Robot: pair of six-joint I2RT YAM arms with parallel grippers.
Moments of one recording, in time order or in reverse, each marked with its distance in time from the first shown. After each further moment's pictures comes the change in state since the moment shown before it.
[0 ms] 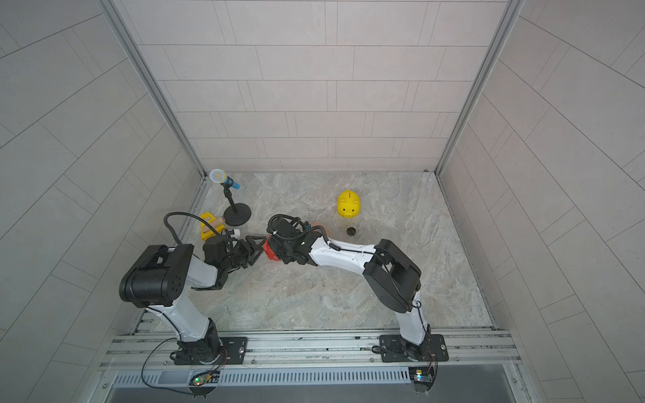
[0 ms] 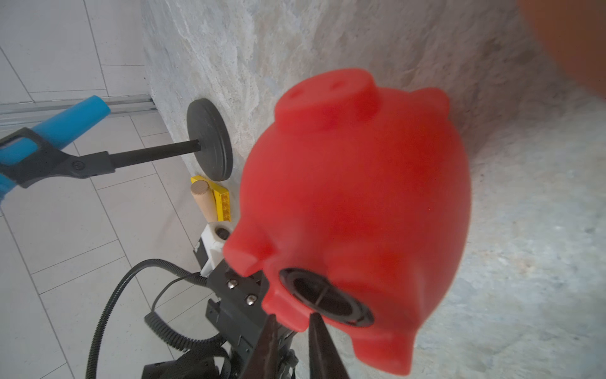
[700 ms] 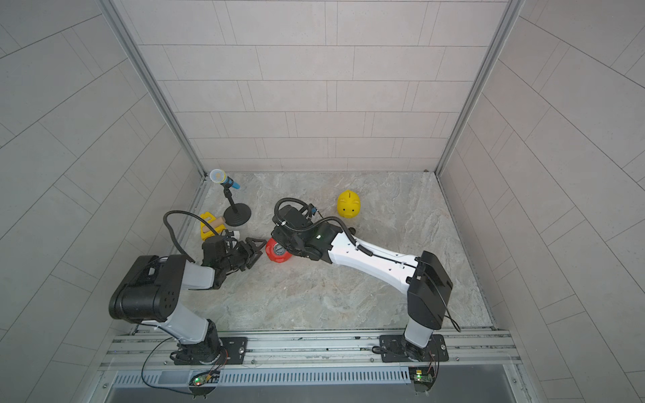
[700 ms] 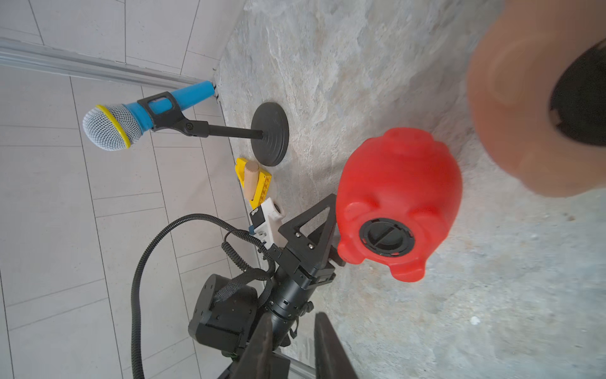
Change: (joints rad) left arm 0.012 -0.169 0.000 -0.271 -0.040 0.073; right arm 0.013 -0.264 0.040 -0.257 0.076 -0.275
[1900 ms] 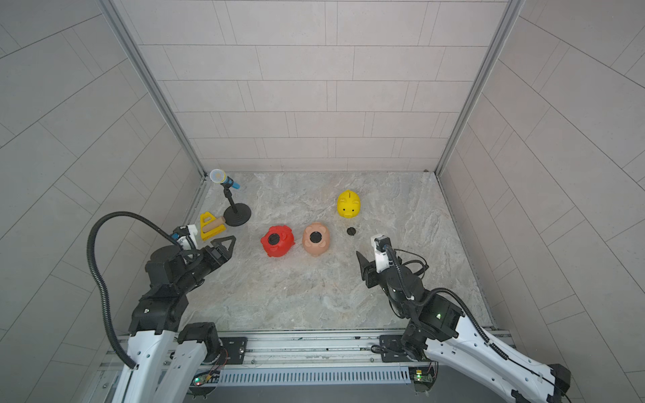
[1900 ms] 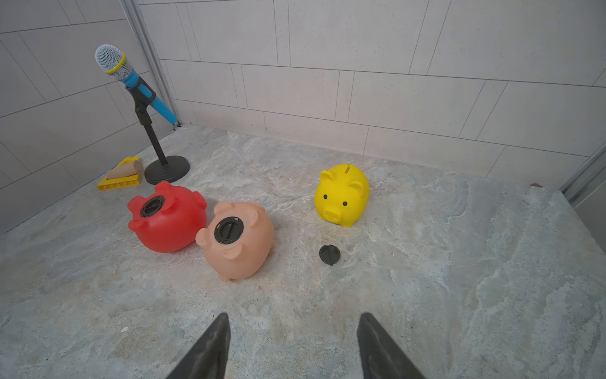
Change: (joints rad) left arm 0.012 -1.075 0.290 -1.134 -0.303 0.337; right arm -0.066 -1.178 -0.960 0.133 0.383 -1.247
